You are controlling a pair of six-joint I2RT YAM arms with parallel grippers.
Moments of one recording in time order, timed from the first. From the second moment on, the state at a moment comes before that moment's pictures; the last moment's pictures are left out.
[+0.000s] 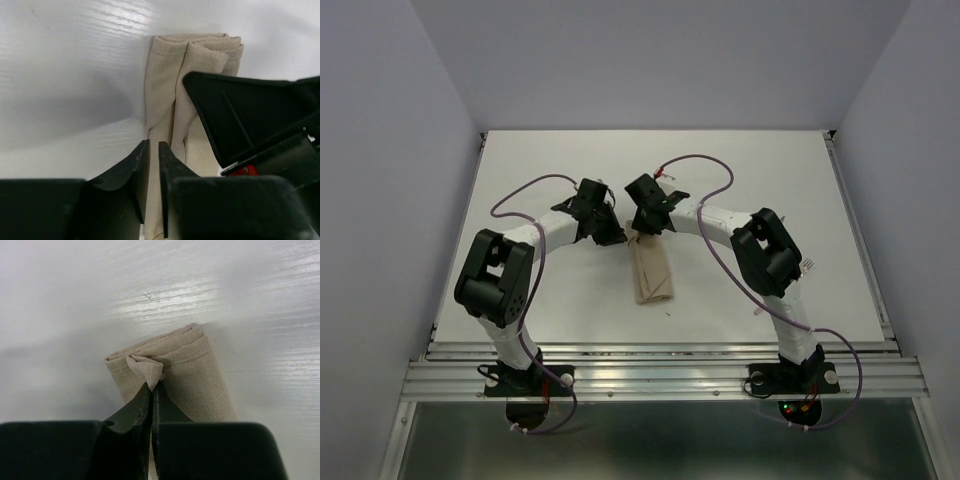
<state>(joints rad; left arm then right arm) -0.43 1.75 1.06 -0.26 0.16 -0.78 0.74 2.18 1.67 -0.44 0.30 0.95</state>
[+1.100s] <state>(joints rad) -0.54 1.64 0.73 0.09 0.32 -0.92 0.74 2.18 1.65 -0.42 0.31 0.94</state>
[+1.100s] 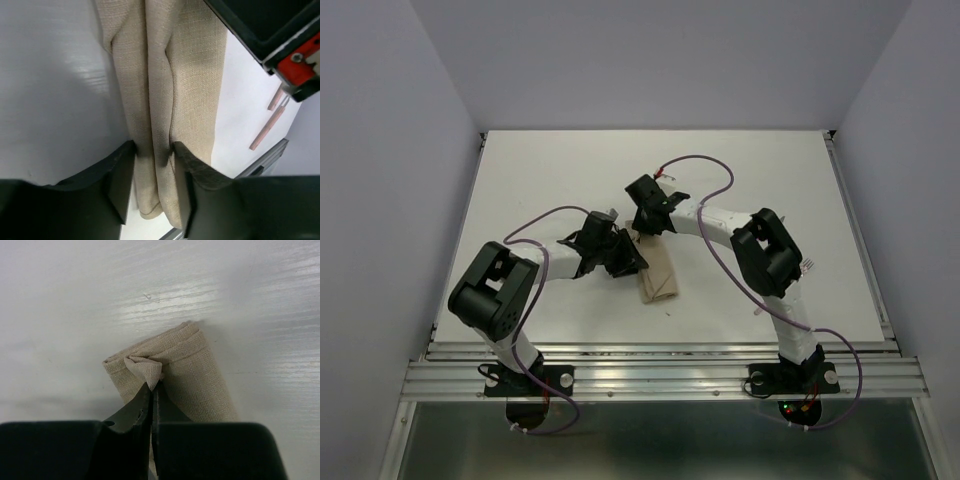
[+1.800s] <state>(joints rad) -0.54 1.66 0.71 0.11 0.31 -0.92 0.74 1.70 1.27 -0.36 0.26 0.87</state>
